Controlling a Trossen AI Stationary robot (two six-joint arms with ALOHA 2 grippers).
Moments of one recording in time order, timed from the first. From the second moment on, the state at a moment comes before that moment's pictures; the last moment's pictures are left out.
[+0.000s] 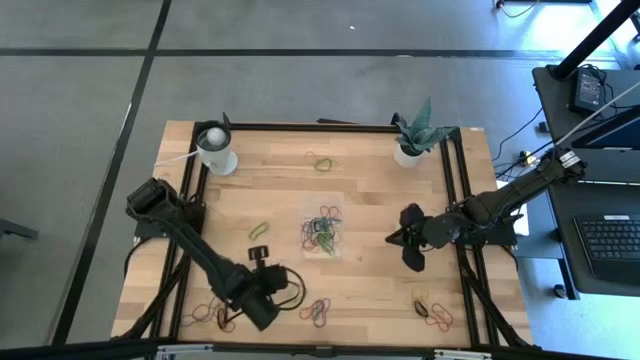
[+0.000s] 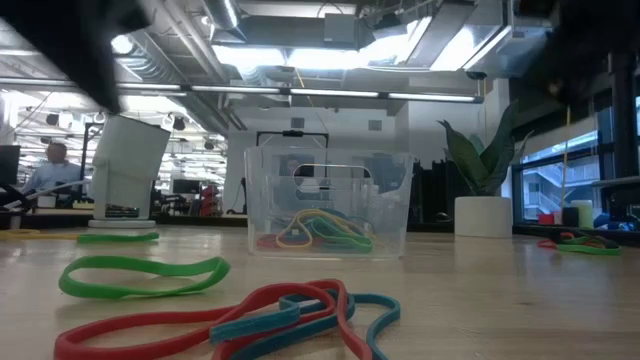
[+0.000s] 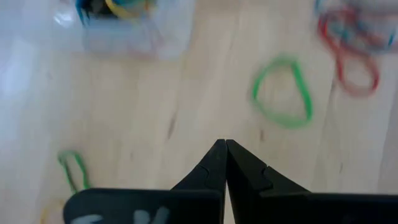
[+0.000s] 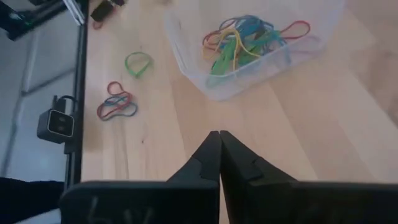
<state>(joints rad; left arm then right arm) -0.71 1.80 1.34 -0.94 -0.47 -0.88 0.49 0.99 0.67 -0.42 0.32 0.76</state>
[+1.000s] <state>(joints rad) -0.64 1.29 0.68 -0.03 -0.21 -0.34 1.00 1.49 1.22 -1.25 0.03 1.76</state>
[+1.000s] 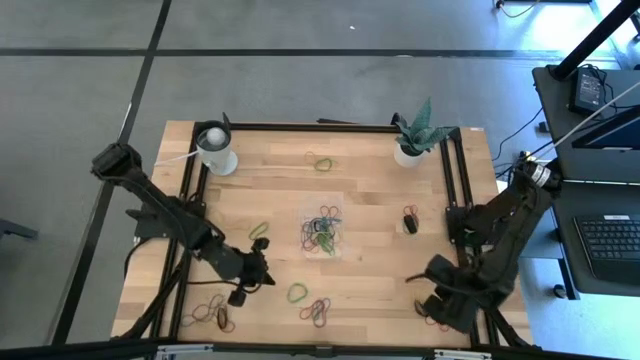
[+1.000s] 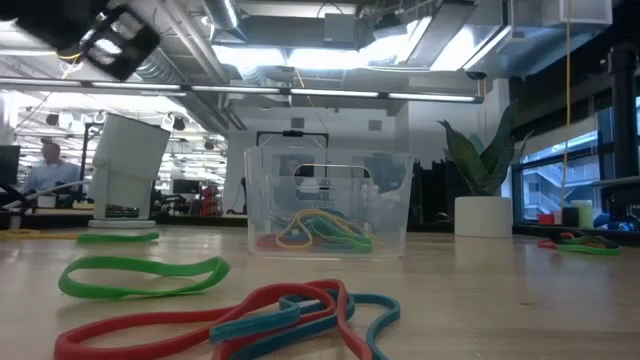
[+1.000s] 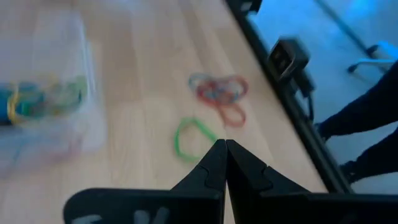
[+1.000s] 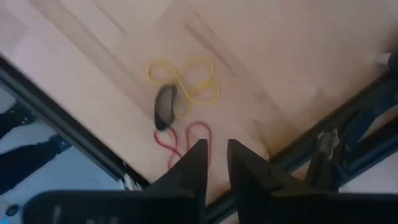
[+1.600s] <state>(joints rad) -0.52 1.30 0.68 0.13 -0.16 -0.22 1.15 1.79 1.22 -1.02 0.02 1.70</state>
